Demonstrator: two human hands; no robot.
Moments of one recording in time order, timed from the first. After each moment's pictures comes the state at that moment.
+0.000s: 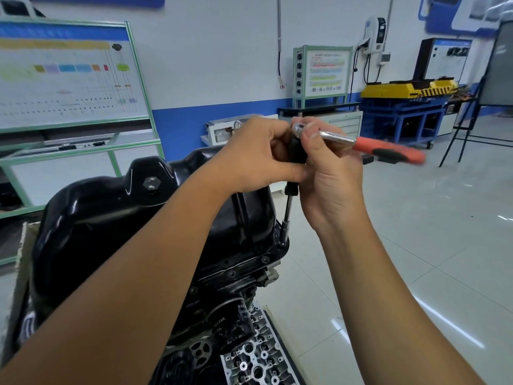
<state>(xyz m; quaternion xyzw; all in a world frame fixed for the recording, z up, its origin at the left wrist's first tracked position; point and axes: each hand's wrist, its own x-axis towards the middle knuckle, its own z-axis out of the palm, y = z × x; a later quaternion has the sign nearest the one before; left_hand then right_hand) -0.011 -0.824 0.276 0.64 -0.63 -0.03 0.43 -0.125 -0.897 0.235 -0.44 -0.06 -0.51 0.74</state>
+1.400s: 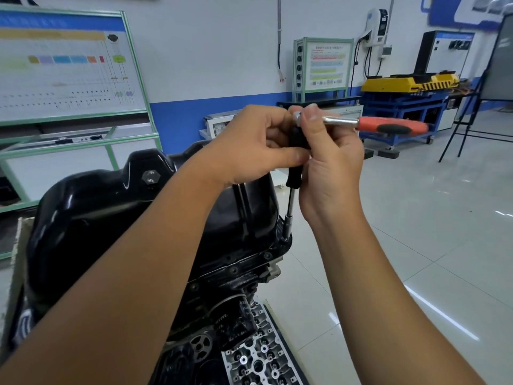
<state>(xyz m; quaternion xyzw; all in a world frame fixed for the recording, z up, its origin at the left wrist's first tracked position) -0.005 -0.819 0.275 0.62 -0.64 -0.06 0.46 -0.111 -0.889 0.239 -0.41 -0.01 -0.55 0.73</state>
